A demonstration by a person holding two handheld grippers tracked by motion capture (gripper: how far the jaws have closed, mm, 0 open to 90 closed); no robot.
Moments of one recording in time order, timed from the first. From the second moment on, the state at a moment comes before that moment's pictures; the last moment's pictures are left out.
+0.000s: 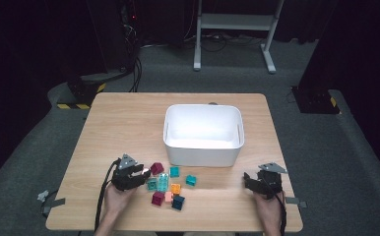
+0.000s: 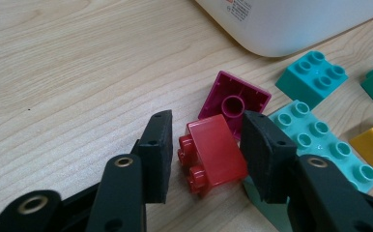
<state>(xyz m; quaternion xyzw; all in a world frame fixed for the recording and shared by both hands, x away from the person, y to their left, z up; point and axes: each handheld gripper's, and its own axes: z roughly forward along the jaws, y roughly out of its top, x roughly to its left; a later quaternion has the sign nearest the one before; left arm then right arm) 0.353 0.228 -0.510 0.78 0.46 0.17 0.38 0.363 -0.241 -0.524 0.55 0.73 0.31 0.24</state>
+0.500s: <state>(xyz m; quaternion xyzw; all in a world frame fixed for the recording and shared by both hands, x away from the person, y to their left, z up) 0.352 0.228 -0.513 0.79 0.47 0.17 0.37 0.364 -0.241 -0.524 0.55 0.74 0.31 0.24</state>
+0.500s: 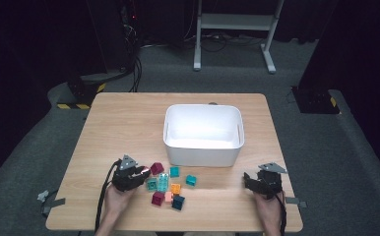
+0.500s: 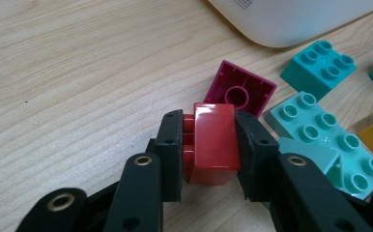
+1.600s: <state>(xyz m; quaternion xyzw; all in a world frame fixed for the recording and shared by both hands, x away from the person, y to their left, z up) 0.366 0.234 -0.432 0.80 0.42 0.16 0.41 0.363 -0.240 -0.524 0.55 0.74 0.31 0.24</state>
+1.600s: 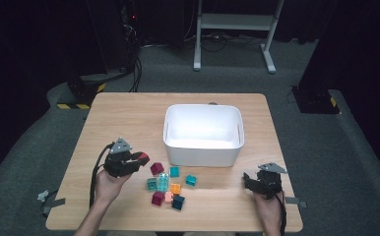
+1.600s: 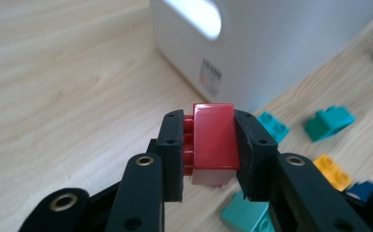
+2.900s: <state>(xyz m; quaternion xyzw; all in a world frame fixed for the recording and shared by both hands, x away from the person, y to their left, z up) 0.442 0.136 -0.372 0.79 0.38 0.13 0.46 0.363 -0.239 -0.524 0.55 0.74 0.31 0.24</state>
